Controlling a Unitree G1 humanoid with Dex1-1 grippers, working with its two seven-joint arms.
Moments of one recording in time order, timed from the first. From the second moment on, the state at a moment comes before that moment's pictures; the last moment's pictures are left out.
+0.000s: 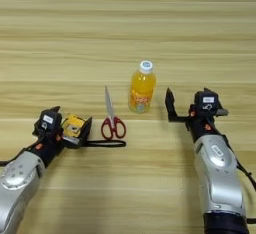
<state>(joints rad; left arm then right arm) 0.14 0.05 -0.26 -0.11 -0.05 0.15 -0.19 -0.02 -0.19 -0.19 0.05 0.18 0.00 0.18</state>
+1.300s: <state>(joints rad) 0.12 0.05 -0.25 0.06 0.00 0.11 -0.19 -0.02 -0.17 -0.18 0.03 0.18 0.02 0.18</state>
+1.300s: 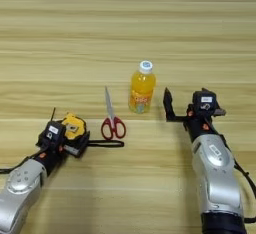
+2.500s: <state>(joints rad) 0.05 0.07 0.07 -0.12 -0.13 0.00 -0.14 -0.02 -0.18 -0.19 0.03 0.18 0.03 0.18</state>
